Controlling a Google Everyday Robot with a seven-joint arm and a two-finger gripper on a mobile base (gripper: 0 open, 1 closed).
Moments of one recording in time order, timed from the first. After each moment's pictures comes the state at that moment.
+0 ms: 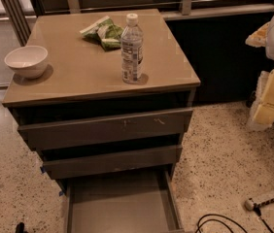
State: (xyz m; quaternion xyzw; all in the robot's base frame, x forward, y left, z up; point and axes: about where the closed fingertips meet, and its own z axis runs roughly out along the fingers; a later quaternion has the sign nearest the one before) arm 0.438 -0.217 0.977 -0.60 0.78 -0.03 0.16
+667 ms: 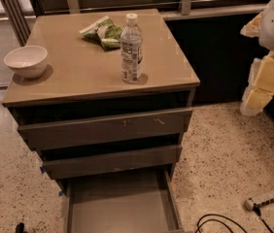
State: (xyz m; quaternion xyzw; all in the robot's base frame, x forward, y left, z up) arm 0.465 -0.211 0.982 -0.60 0.78 -0.03 0.17
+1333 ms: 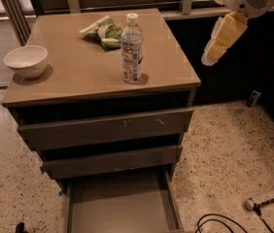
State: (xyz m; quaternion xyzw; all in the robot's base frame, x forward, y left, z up) arm 0.586 -0.184 1.004 -0.58 0.76 0.00 0.28
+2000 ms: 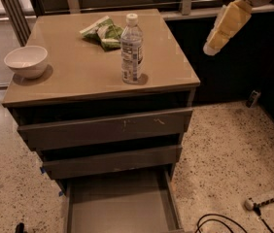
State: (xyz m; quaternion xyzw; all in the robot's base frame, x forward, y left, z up) arm 0.599 -0.186 1.024 -0.58 0.76 -0.01 0.30
